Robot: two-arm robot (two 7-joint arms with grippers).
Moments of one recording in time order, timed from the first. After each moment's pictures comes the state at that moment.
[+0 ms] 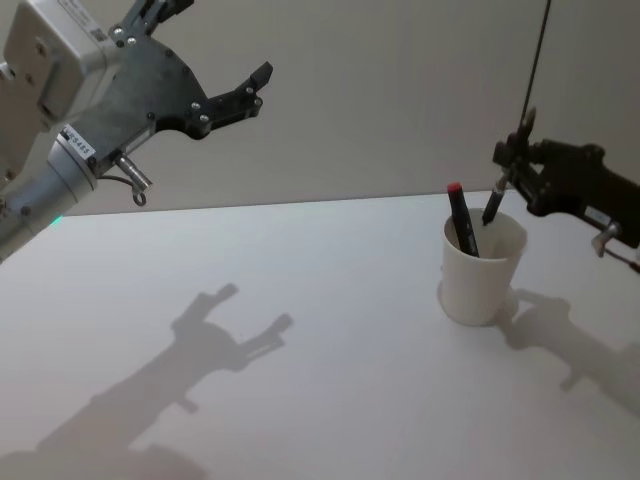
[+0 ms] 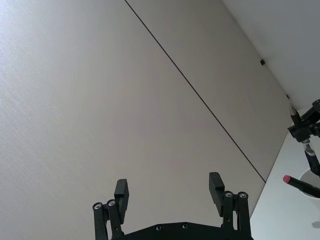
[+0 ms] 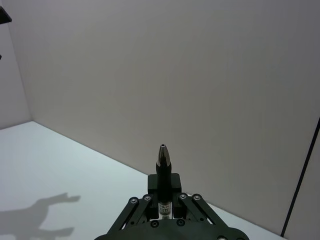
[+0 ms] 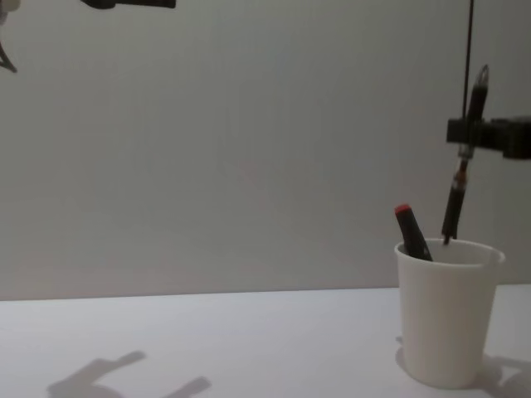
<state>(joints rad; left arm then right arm) -0.28 0.62 0.18 -1.91 -0.19 0.00 -0.38 0.29 0.56 -0.29 -1.66 0.60 0.15 0.43</state>
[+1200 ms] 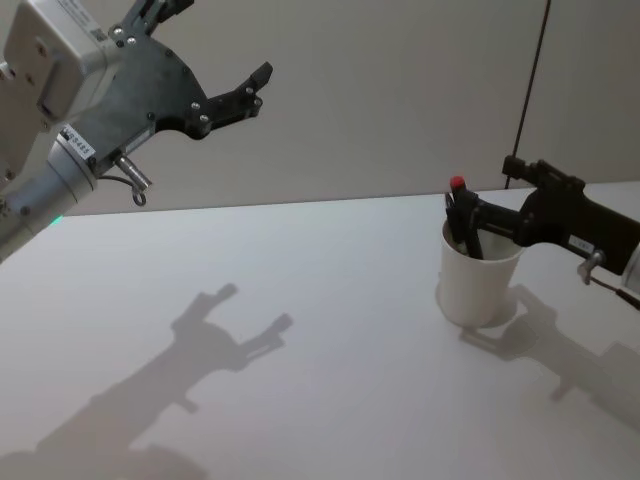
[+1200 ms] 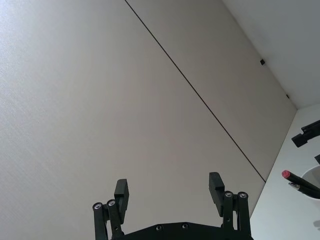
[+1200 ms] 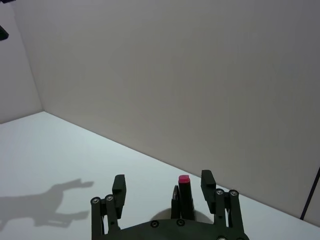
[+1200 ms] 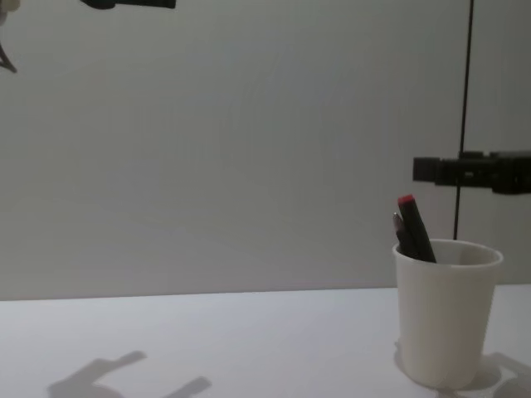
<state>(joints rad) -0.28 0.62 0.18 -1.91 -0.19 0.00 -0.38 0.26 0.56 -0.31 -1.66 0.61 0.18 0.44</state>
